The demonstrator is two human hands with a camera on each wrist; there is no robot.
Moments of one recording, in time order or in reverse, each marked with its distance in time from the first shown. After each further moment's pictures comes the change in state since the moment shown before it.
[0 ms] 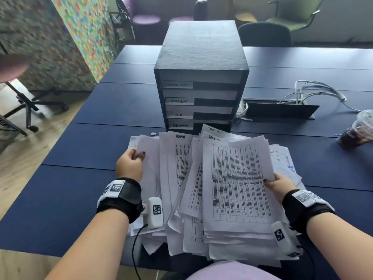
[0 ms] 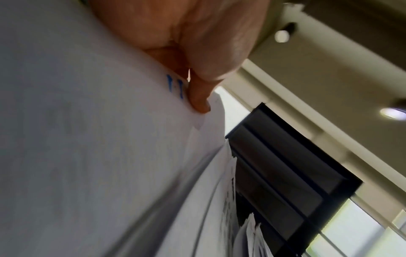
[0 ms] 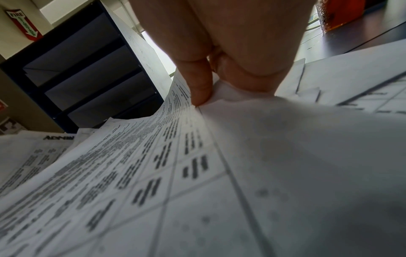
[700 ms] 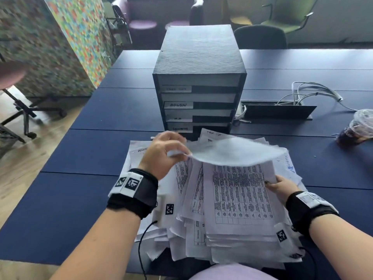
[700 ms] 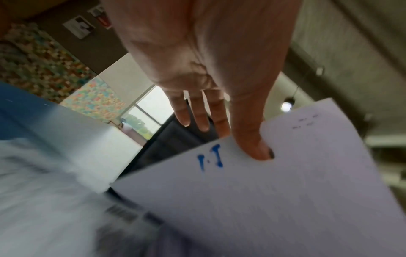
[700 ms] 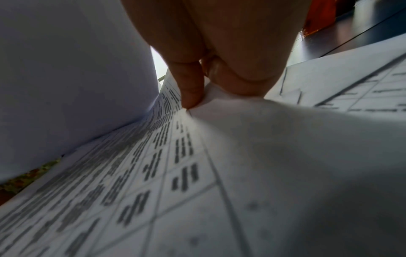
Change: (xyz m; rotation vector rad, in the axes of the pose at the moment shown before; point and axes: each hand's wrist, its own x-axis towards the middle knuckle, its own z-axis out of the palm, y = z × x) left_hand -0.023 0.075 0.005 0.024 -0.432 0.781; right_hand 0.002 0.007 -0.002 0.067 -0.005 0.005
